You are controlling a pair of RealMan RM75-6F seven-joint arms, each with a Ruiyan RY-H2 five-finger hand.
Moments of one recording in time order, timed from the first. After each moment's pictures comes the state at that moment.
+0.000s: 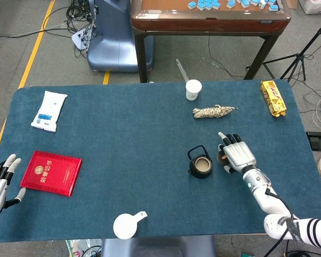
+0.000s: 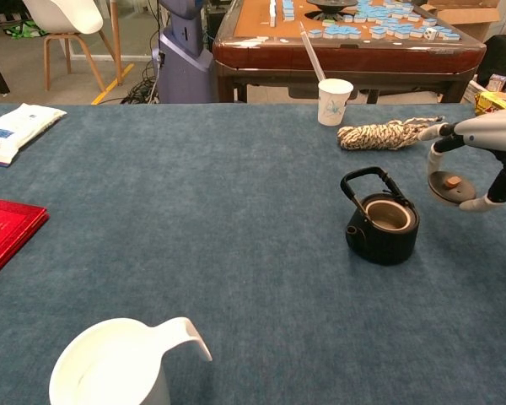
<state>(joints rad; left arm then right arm) -0.12 -1.16 -0.04 -1.40 1.45 1.40 -0.14 0.75 -1.20 0.04 -1.74 -0.79 0.93 -0.63</state>
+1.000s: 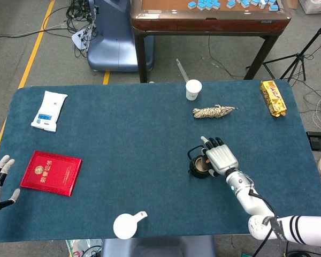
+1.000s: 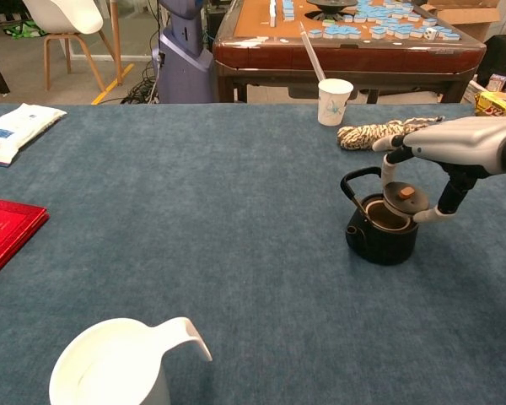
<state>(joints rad) -0.11 -1.16 -0.04 -1.34 1.46 1.40 -0.22 0.83 -1.29 0.03 -1.79 -0.71 0.97 -0.73</state>
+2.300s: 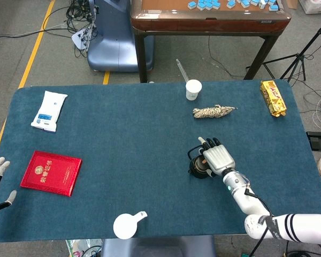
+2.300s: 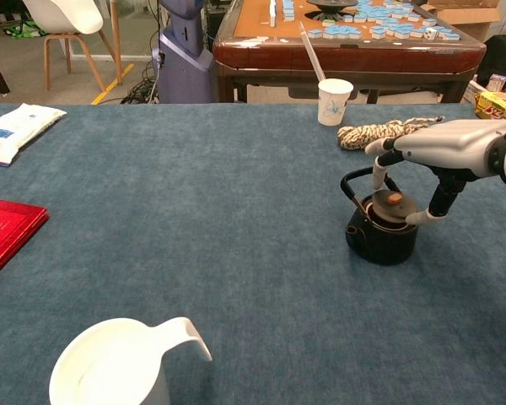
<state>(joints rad) -0.09 -1.17 -0.04 -1.30 1.46 1.42 -0.27 0.87 -1.31 0.00 -1.78 -0.68 0.99 -0.74</state>
